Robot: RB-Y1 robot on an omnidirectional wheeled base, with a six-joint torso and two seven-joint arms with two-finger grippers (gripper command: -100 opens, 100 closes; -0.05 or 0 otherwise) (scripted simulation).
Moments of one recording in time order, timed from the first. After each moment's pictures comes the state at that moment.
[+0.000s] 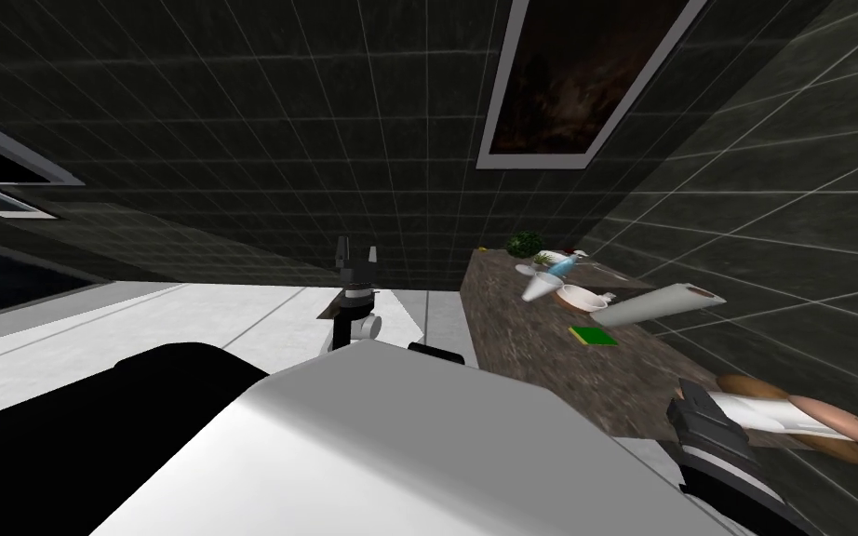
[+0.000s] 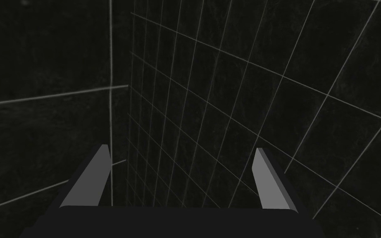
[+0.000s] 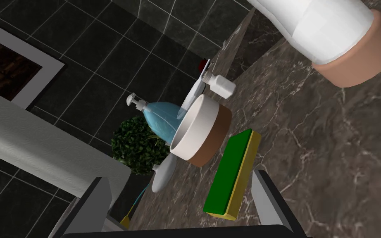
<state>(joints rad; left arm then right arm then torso) 0.48 0.00 0.03 -2.34 0.01 -0.56 0.16 0.58 -0.90 0.12 -1.15 1.91 0.90 0.55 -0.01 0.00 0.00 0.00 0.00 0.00</state>
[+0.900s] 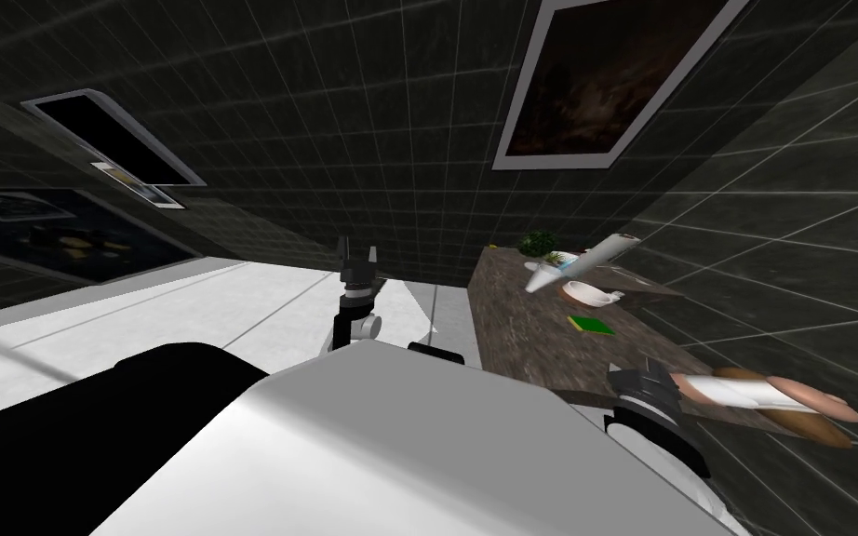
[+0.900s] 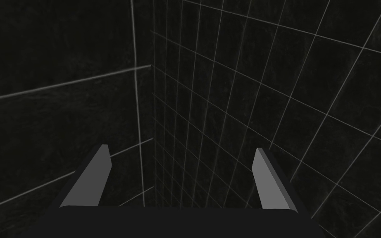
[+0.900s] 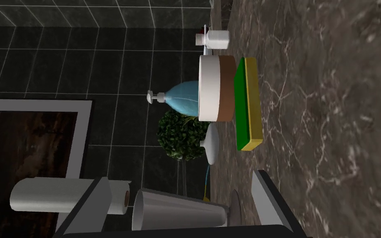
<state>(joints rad) 0.48 0.00 0.03 -2.34 0.01 -0.56 0.16 0.47 -0.82 0.13 -1.26 1.71 0.80 0.36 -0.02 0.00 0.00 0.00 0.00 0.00</state>
